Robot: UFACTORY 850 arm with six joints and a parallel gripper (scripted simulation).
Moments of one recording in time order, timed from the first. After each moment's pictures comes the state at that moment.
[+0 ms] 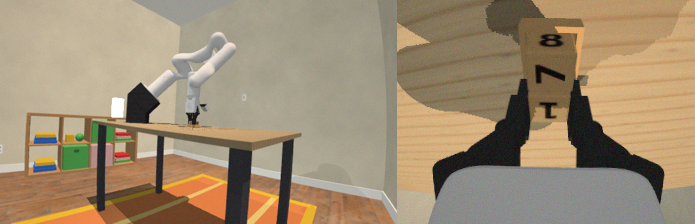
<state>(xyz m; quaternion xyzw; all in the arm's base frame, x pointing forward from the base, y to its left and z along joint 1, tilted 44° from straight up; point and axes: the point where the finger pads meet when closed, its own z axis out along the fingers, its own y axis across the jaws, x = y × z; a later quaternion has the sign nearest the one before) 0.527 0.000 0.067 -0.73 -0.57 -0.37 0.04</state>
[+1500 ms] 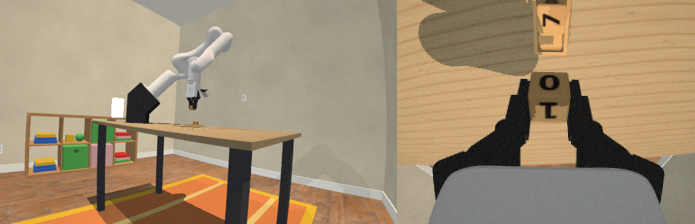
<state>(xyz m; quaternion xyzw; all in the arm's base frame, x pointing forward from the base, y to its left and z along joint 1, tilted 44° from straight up) 0.478 -0.048 0.139 -0.73 -0.57 -0.37 0.04</state>
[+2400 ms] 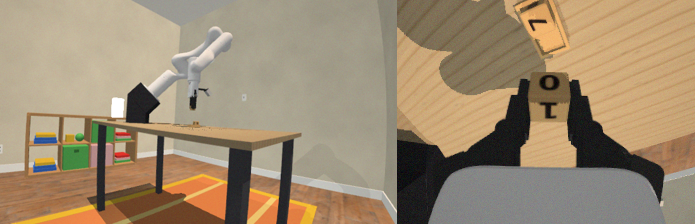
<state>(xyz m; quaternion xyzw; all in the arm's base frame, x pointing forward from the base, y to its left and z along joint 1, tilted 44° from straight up) 0.477 -0.048 0.139 -0.83 -0.41 -0.36 0.11</state>
